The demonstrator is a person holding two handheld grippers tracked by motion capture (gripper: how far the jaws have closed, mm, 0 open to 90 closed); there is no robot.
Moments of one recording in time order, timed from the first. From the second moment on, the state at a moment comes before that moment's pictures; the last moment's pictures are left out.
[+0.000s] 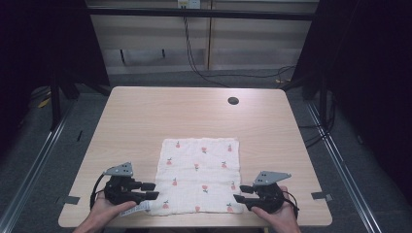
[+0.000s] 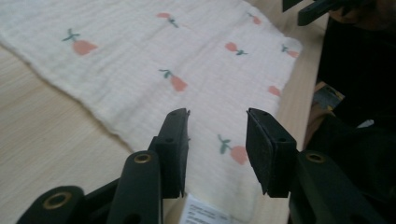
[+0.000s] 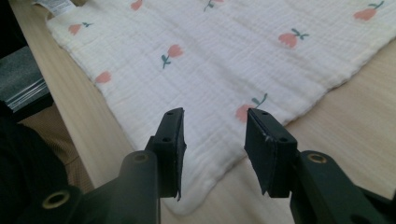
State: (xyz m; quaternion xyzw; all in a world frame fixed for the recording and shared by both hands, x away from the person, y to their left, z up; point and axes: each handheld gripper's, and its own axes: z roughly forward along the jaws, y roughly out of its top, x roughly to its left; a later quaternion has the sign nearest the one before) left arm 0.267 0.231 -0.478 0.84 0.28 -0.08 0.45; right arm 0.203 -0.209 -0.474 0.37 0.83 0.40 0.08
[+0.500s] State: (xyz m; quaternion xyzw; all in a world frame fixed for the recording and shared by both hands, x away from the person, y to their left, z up) left arm 0.314 0.234 -0.466 0.83 0.32 -0.01 0.46; right arm 0.251 -0.217 -0.464 0.41 0.81 0.40 0.10
